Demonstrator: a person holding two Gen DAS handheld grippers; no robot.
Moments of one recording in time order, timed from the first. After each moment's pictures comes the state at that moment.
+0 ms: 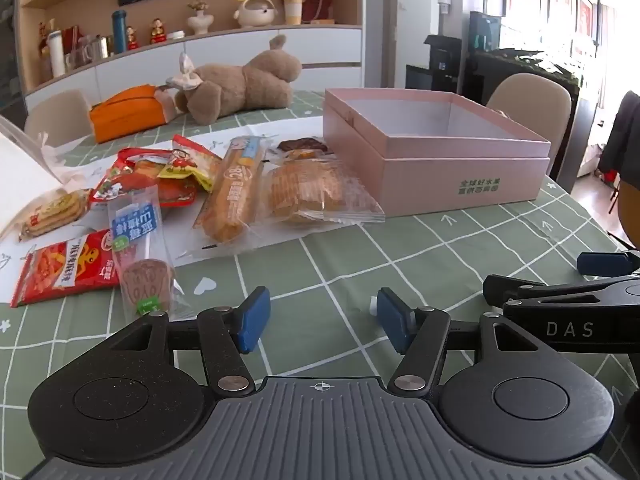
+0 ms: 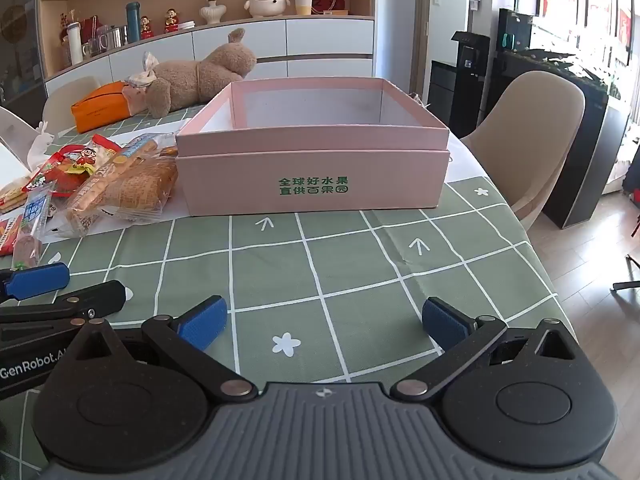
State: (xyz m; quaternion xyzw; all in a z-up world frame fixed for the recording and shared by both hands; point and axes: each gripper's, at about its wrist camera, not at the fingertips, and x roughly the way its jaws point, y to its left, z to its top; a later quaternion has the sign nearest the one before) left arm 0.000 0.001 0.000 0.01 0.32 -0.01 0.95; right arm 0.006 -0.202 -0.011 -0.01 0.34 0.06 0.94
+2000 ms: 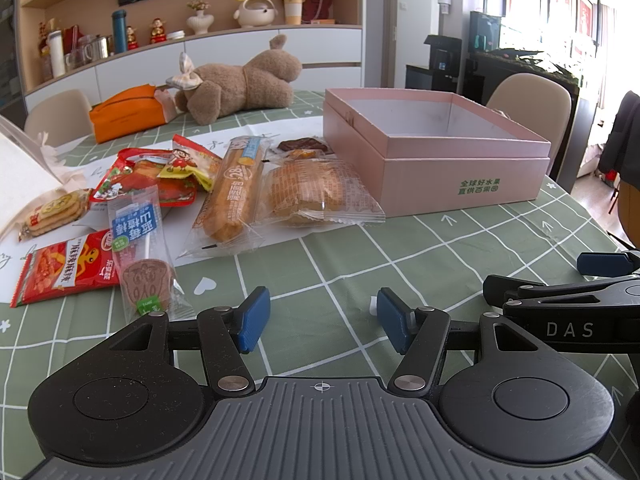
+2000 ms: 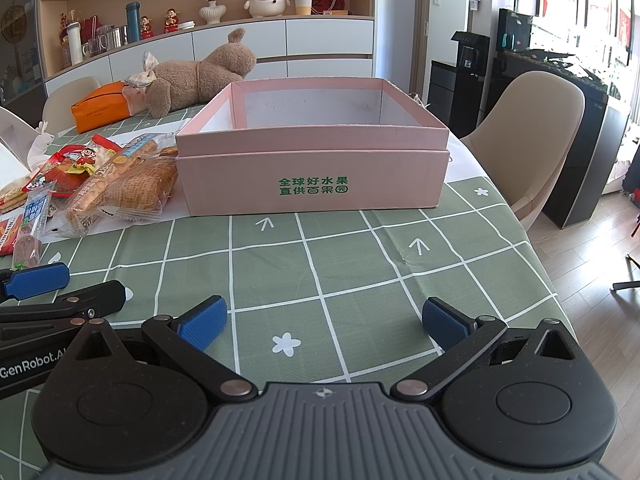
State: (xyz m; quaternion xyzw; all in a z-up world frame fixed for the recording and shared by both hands) left arm 0.000 0.000 0.000 0.01 0.32 0.00 0.95; right arm 0.006 -0.202 -0.011 -0.01 0.34 0.06 0.94
